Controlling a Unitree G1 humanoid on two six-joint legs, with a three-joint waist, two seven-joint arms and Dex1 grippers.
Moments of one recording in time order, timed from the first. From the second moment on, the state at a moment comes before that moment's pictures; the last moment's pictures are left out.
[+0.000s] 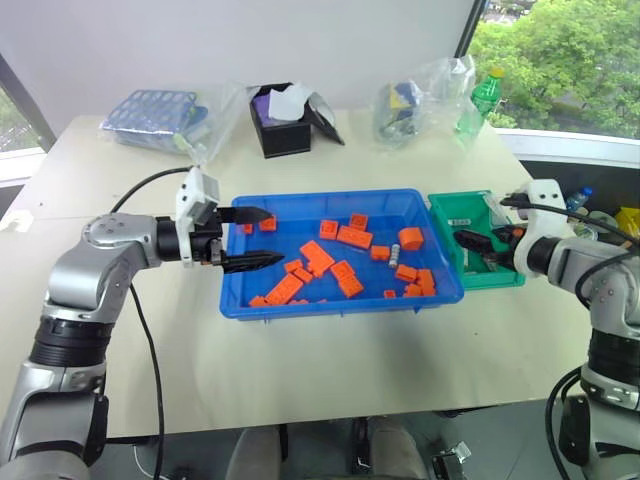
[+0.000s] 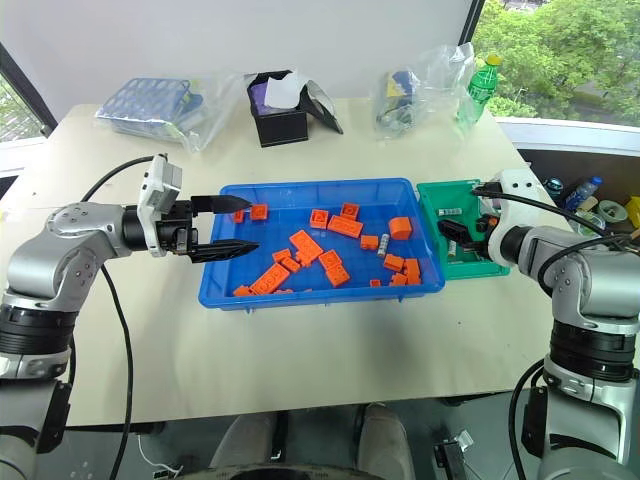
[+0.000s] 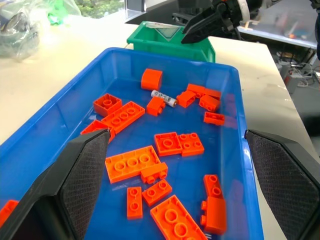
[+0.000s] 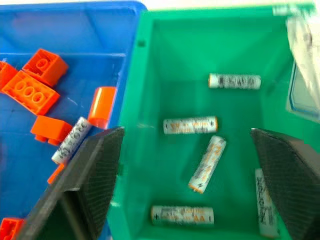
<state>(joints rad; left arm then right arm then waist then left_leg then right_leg) -0.55 0.73 0.01 -0.04 -0.55 0.54 -1.20 -0.54 -0.64 -0.35 -0.25 0.41 1.34 0.39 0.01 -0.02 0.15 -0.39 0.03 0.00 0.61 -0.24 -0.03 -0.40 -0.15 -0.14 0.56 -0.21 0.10</state>
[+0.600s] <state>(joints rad) -0.58 0.72 -0.01 -0.06 -0.56 0.56 -1.21 -0.52 -0.26 -0.20 -0.35 0.34 1.52 0.17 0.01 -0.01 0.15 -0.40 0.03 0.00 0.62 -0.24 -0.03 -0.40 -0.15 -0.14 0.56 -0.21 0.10</state>
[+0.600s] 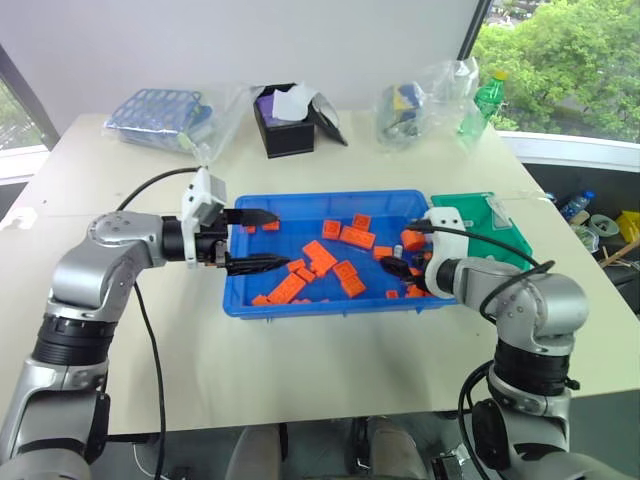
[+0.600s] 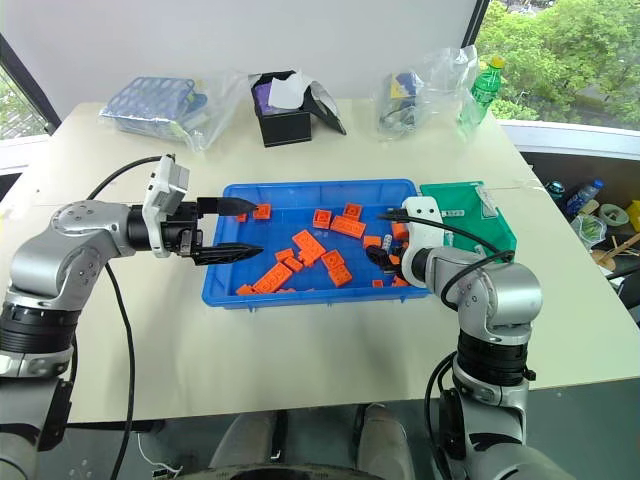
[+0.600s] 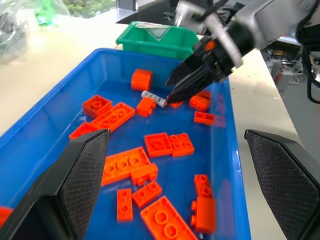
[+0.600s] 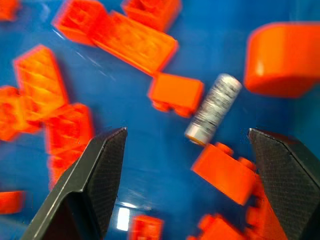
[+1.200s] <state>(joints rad) -0.59 0.73 -0.01 -0.06 -0.56 0.56 -1.20 -0.54 -0.33 -0.04 -0.07 0.28 1.18 0.24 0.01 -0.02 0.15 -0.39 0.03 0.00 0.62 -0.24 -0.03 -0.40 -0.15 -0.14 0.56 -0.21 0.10</state>
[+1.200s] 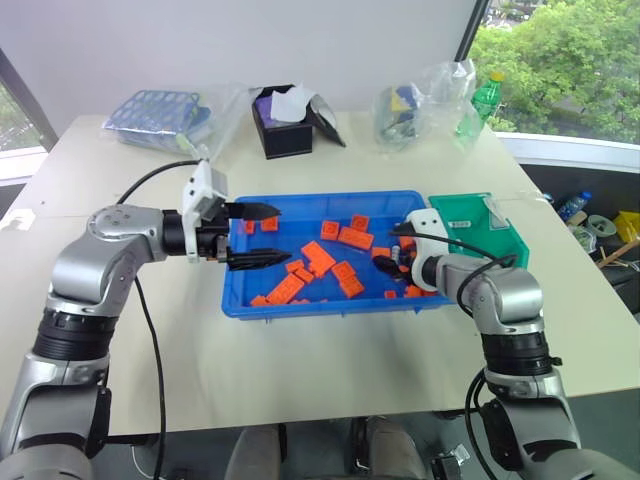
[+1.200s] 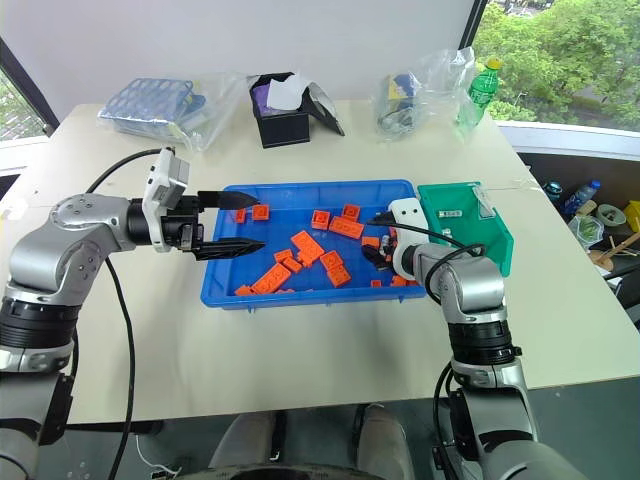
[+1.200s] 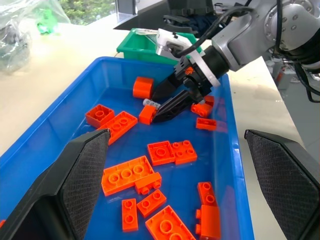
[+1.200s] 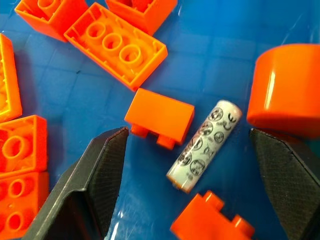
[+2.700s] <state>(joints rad) -0.55 0.78 0.06 -0.03 -0.57 0.57 -1.20 -0.08 -0.94 -0.43 -0.35 0.46 0.92 0.84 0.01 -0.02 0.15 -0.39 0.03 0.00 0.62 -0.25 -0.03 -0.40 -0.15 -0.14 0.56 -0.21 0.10</state>
